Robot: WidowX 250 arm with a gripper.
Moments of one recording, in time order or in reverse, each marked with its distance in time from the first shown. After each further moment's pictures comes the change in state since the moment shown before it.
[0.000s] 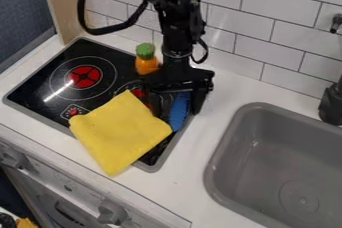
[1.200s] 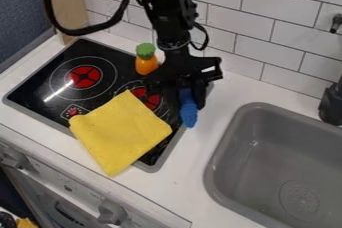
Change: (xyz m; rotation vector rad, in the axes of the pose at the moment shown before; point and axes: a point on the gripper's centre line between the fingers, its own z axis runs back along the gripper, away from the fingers) arm -0.018 -0.010 0.029 -0.199 0.023 0.044
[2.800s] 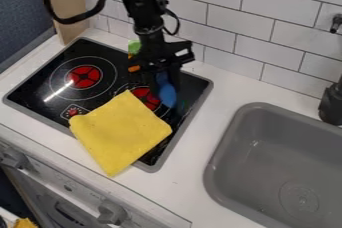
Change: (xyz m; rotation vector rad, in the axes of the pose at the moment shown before) arm 0.048 0.030 -0.002 0.017 0.008 0.150
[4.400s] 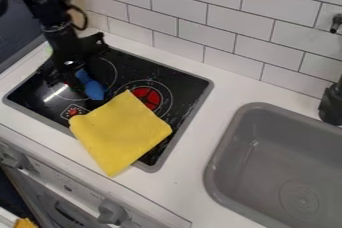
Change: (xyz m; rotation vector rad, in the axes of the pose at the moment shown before) arm 0.034 0.113 0.027 0.015 -0.041 0.428
